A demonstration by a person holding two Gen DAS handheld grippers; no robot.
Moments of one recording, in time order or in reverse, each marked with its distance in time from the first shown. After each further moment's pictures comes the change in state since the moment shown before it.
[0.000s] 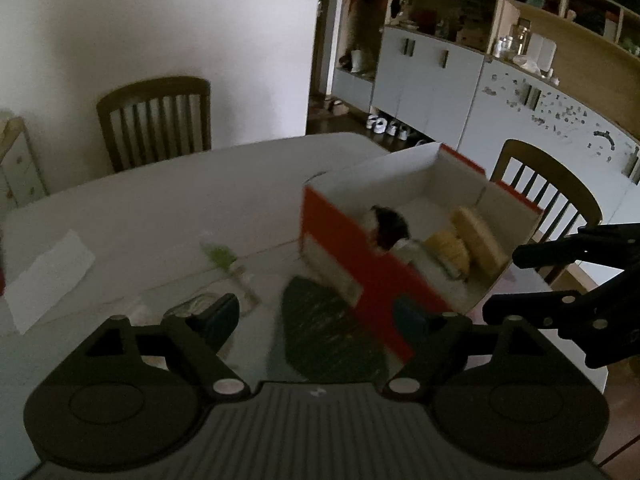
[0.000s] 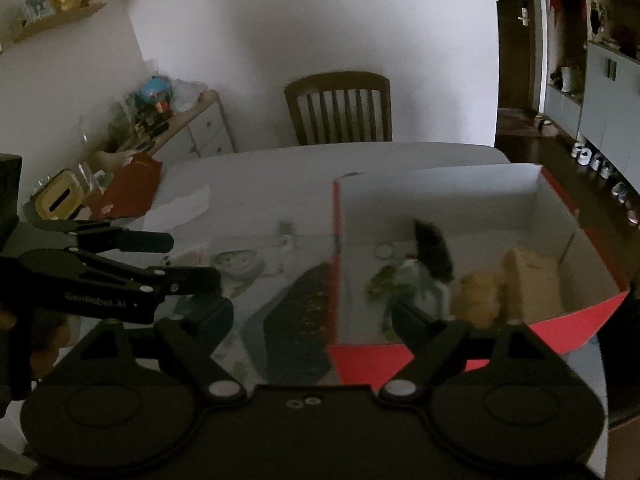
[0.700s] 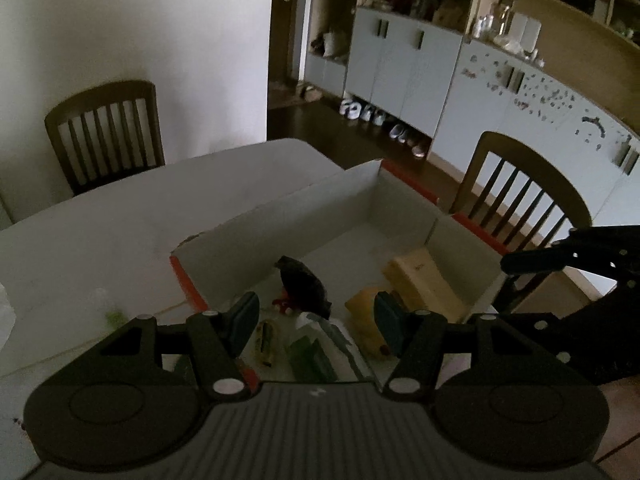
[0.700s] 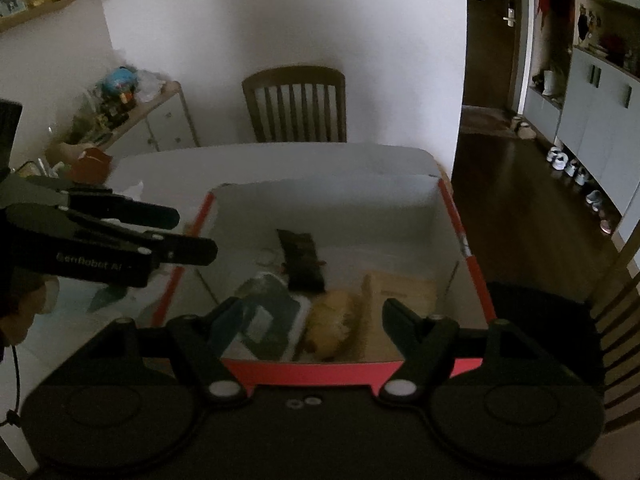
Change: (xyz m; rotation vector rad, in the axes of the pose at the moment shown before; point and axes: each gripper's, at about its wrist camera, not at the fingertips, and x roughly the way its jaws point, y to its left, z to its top) left arm 0.073 -0.110 0.080 0.047 0.050 -0.046; right arm -0.026 -0.134 0.028 -0.037 0.025 -0.050
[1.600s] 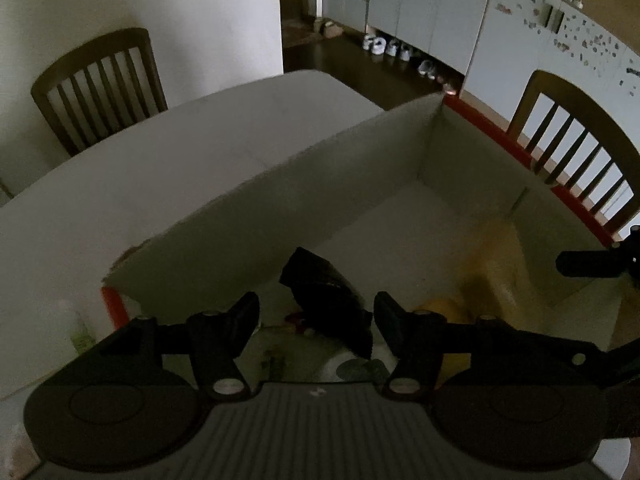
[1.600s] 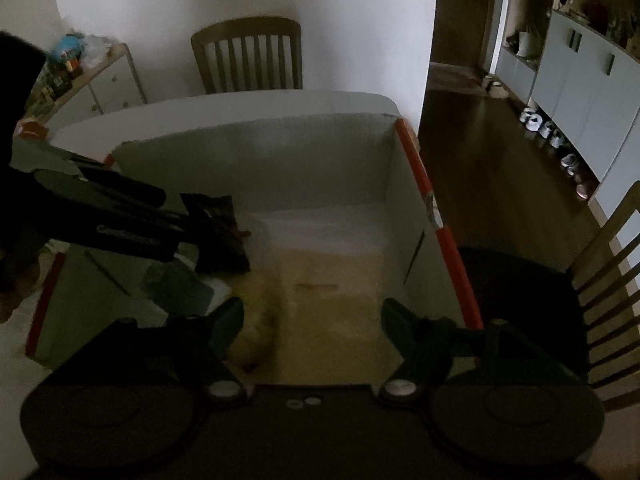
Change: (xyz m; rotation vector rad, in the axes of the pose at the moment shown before) left arm 0.121 -0.002 0.020 0.017 0.203 0.094; right arm 0.075 -0.056 -0.002 0.031 0.134 -0.106
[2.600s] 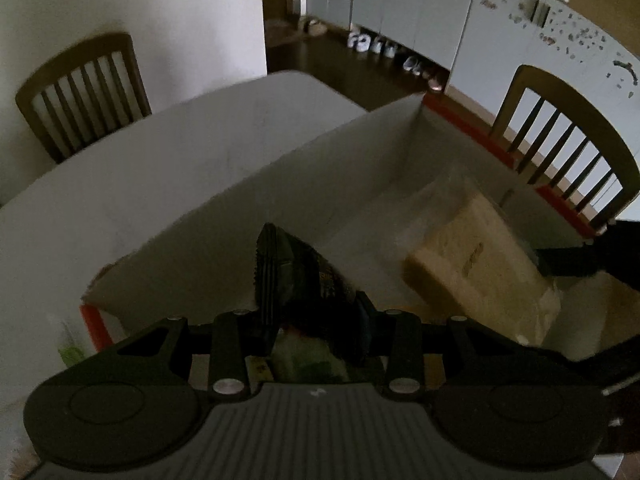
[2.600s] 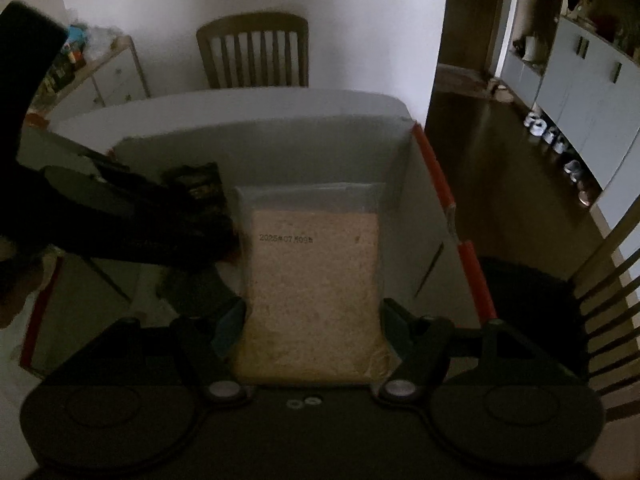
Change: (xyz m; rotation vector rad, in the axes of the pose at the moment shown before) left arm 0.014 -0.005 0.009 0.025 0.022 -0.042; right arm 0.025 0.023 0.002 -0.033 0.038 -0.044
